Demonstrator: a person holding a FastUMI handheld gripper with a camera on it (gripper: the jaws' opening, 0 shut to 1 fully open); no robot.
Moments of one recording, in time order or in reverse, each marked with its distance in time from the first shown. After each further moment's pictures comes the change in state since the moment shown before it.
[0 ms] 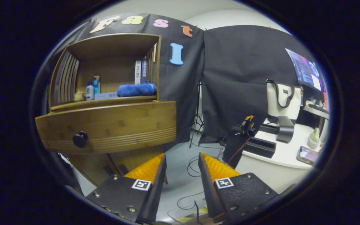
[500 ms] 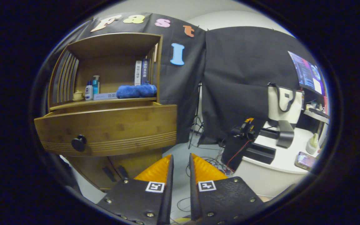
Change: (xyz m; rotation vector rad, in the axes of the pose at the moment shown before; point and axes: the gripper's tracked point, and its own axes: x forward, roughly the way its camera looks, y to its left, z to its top) arm 0.012 0.035 0.030 -0.011 -0.012 0.064
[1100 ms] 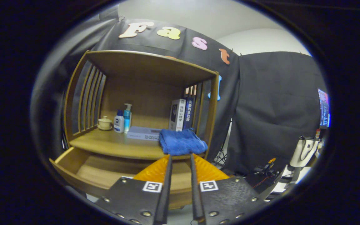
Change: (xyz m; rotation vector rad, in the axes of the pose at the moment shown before) arm 0.006 0.183 0.201 -0.113 -0.199 0.137
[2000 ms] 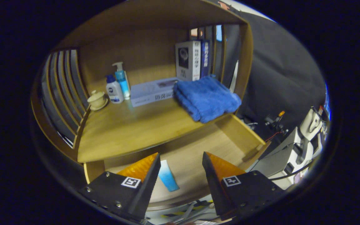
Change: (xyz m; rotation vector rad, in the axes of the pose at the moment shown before) arm 0.058 0.104 -0.083 0.147 0.729 -0.032
